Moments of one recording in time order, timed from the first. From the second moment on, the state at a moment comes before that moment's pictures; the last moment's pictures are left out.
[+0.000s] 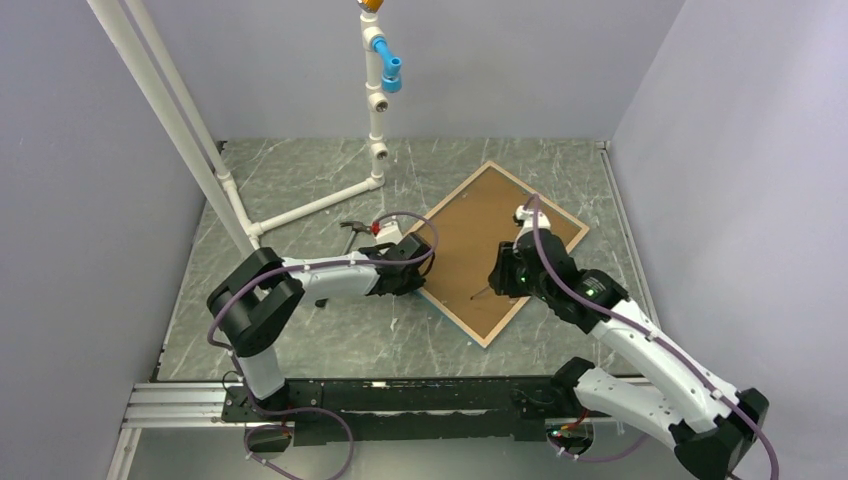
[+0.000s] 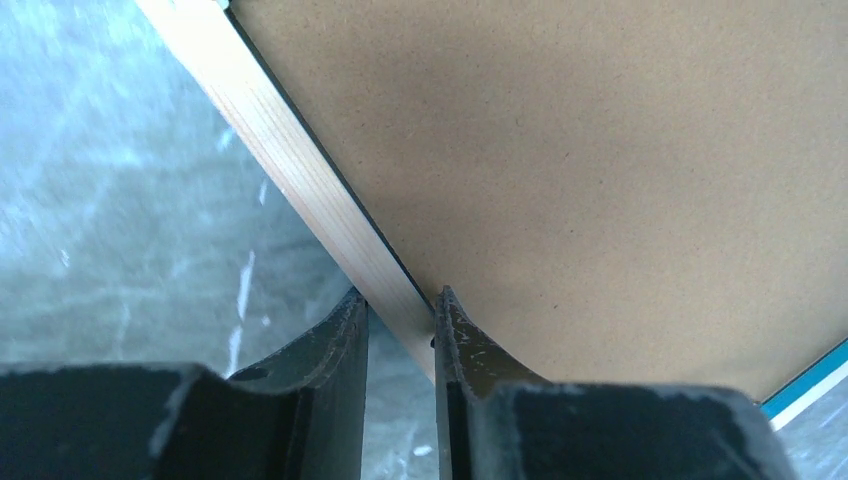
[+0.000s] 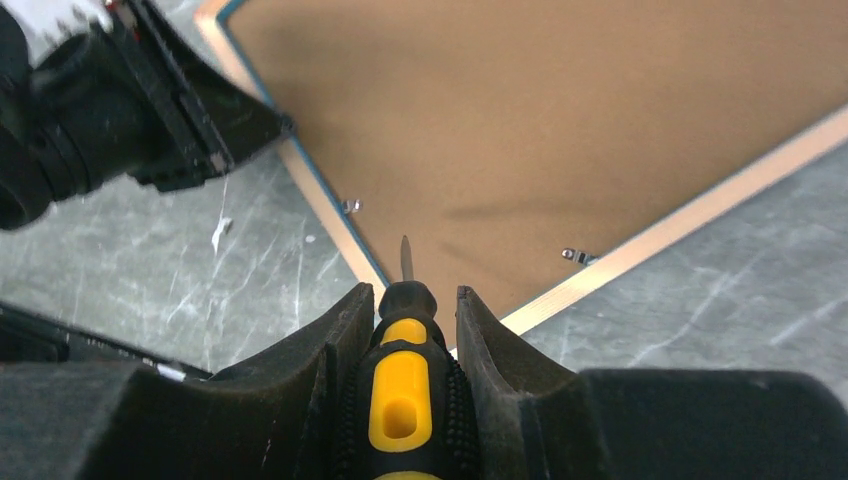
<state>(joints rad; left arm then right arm) -0.89 1.77 1.04 -0.35 -0.34 -1.21 0.66 0.84 0.86 -0.73 0.20 0.50</state>
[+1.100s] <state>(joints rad) -0.78 1.57 0.63 0.24 -0.27 -0.71 0.96 1.22 0.89 -0.46 0.26 0.51</state>
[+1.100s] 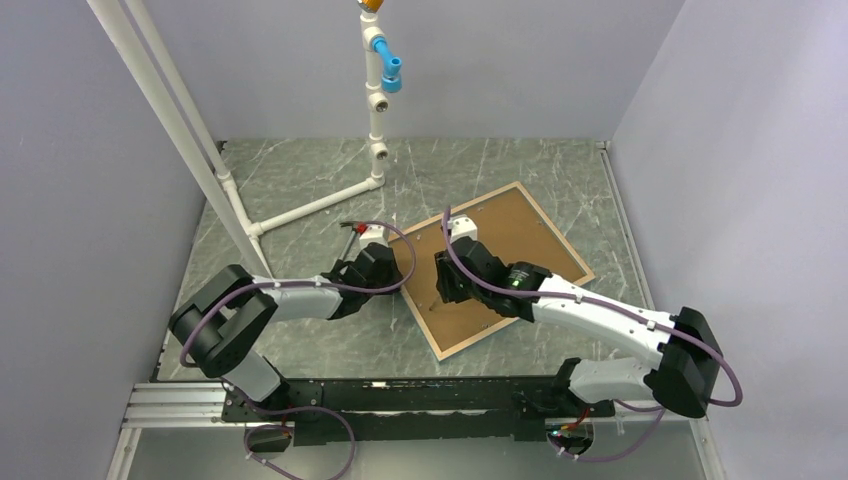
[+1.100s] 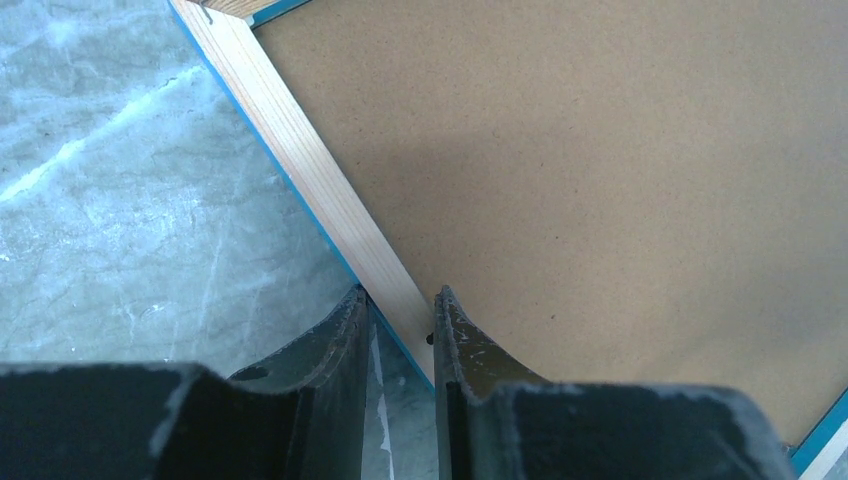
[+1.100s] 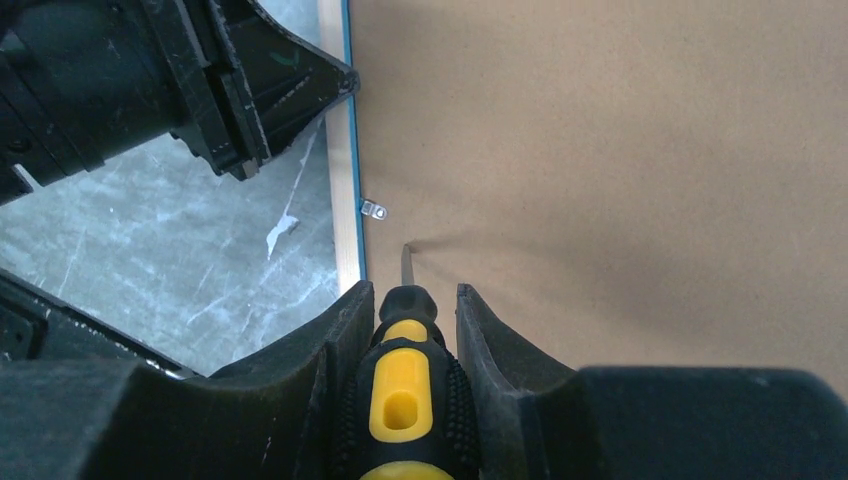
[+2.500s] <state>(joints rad) -0.76 1.58 0.62 0.28 -0.23 -0.71 1.10 1.25 0.91 -0.43 0.45 0.60</state>
